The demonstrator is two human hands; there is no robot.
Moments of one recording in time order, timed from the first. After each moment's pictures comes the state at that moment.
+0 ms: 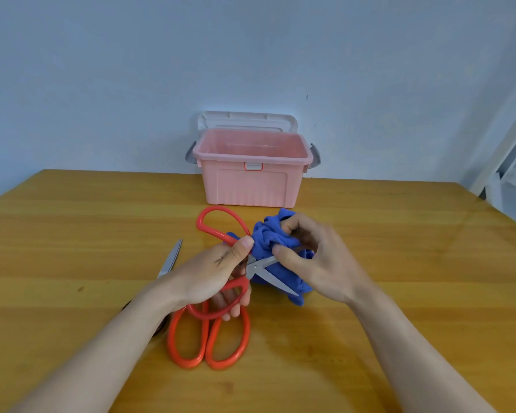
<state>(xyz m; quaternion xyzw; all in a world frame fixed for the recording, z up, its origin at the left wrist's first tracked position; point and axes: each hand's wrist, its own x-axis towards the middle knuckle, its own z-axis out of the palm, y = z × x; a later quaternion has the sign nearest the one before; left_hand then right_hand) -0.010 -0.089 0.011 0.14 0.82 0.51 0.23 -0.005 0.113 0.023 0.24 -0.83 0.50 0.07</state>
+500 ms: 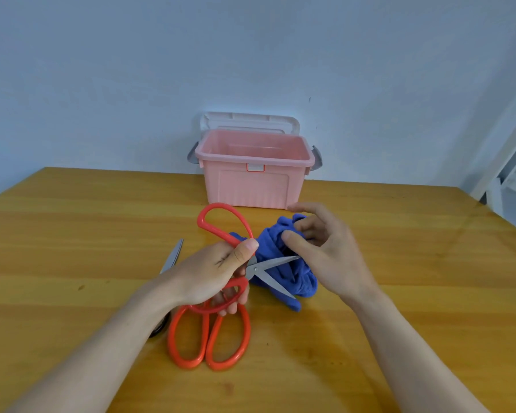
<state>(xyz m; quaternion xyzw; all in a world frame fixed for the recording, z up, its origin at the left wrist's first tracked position) -0.009 -0.091 0.015 0.16 0.84 0.49 0.18 -0.011 0.114 0.021 0.12 -0.79 0.59 0.10</state>
